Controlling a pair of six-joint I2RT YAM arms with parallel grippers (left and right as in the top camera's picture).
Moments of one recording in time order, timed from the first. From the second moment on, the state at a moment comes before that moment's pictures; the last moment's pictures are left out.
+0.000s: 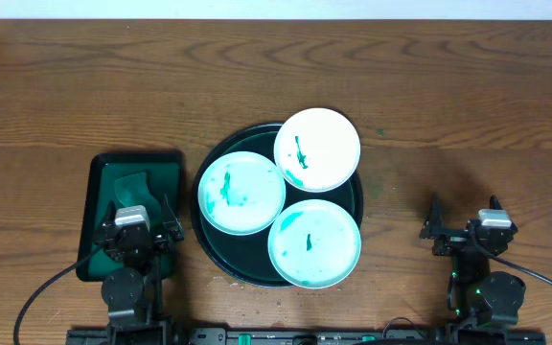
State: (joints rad) left arm 0.10 0.01 0.03 -0.12 -0.08 0.02; right arm -0.08 0.01 0.01 -0.07 -0.03 0.01
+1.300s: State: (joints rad) left arm 0.10 0.01 0.03 -0.12 -0.08 0.02; right arm -0.08 0.02 0.02 0.00 -0.27 0.05
